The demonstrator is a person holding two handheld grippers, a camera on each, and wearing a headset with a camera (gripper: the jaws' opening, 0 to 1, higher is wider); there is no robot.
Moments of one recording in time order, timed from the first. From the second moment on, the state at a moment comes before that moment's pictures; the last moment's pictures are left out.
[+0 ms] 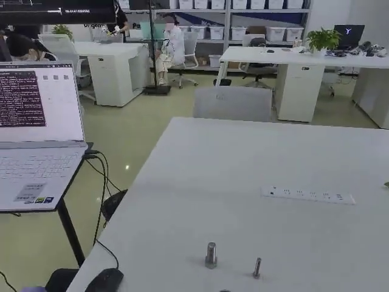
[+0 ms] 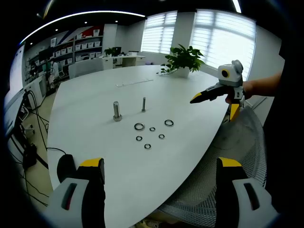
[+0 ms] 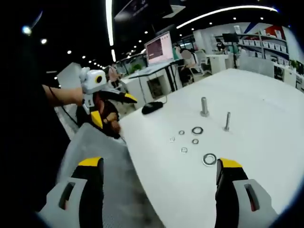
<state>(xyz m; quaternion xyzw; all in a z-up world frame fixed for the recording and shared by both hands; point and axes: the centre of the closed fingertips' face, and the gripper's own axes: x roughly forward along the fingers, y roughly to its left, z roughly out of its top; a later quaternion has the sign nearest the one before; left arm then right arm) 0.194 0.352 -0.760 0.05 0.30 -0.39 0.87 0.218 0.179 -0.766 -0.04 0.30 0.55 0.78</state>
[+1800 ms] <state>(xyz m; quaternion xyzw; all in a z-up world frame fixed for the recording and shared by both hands) 0.228 0.352 -0.771 0.08 0.30 -0.41 0.86 0.274 0.190 -0.806 -0.18 0.34 0.55 0.74</state>
